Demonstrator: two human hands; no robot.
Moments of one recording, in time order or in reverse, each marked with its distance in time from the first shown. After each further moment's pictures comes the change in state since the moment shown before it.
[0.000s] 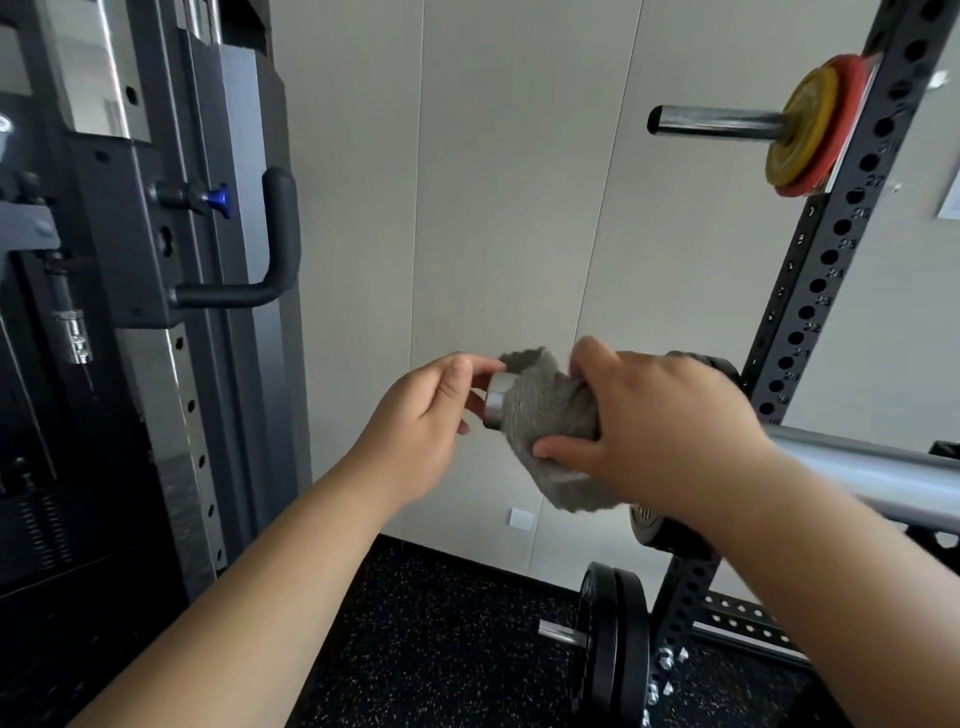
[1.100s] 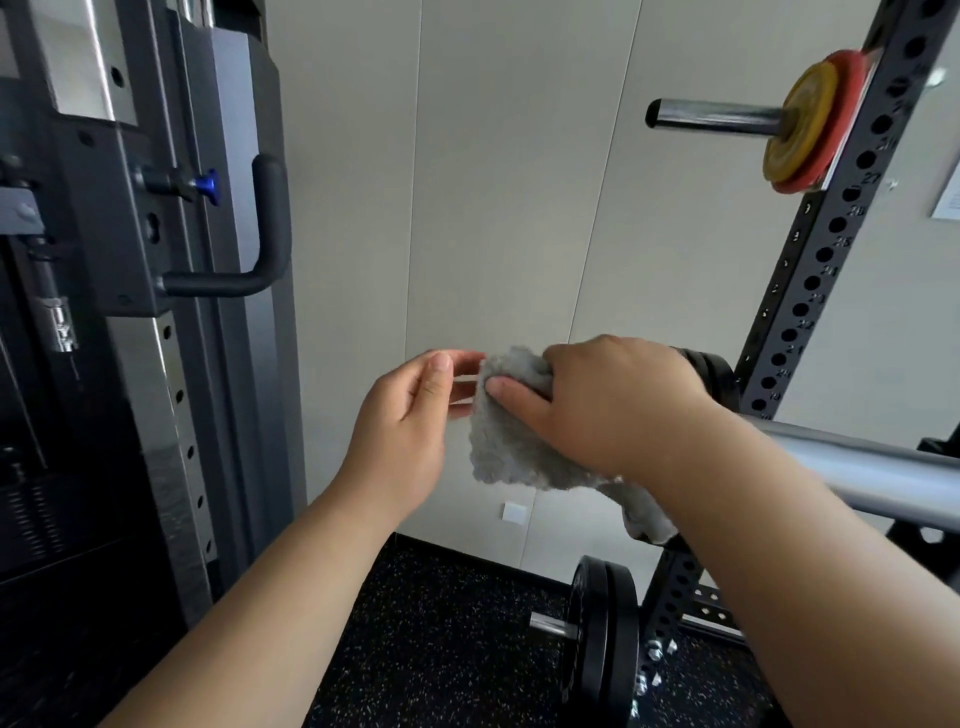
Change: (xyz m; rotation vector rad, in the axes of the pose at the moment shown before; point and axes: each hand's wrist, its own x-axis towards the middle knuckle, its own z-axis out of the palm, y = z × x) left_hand -0.015 0.010 0.014 -0.187 0.187 -0.029; right_hand 0.022 -0.016 -0.007 0.025 -0.109 0.033
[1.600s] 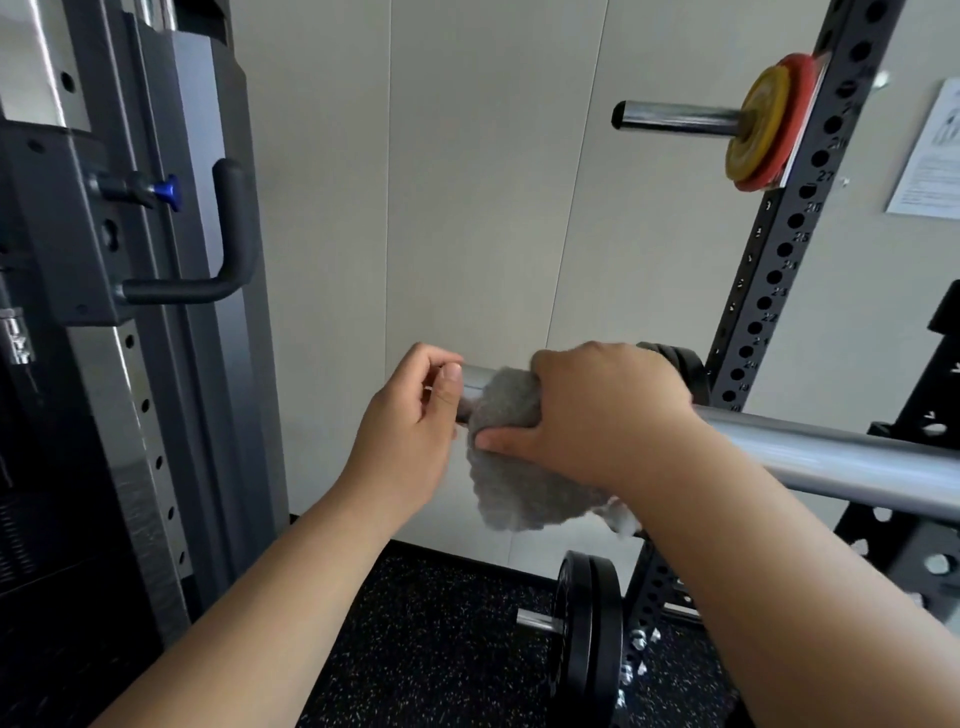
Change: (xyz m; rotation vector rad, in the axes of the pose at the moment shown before) left_hand 0.001 -0.001 0.020 0.322 -0.010 0.050; right_hand -0.016 0.011 0.001 -0.079 0.035 0.032
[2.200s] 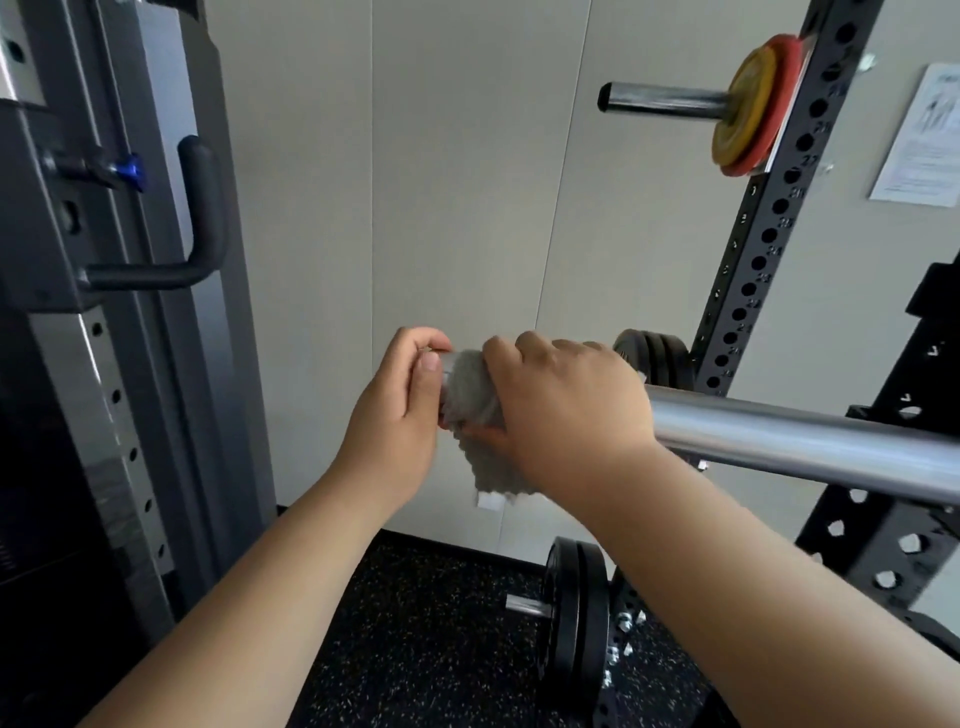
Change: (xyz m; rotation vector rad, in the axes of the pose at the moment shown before) left_hand -0.003 0.000 0.011 -0.050 -0.009 0.030; right_hand -0.002 -0.005 0.029 -0.107 0.230 -0.171
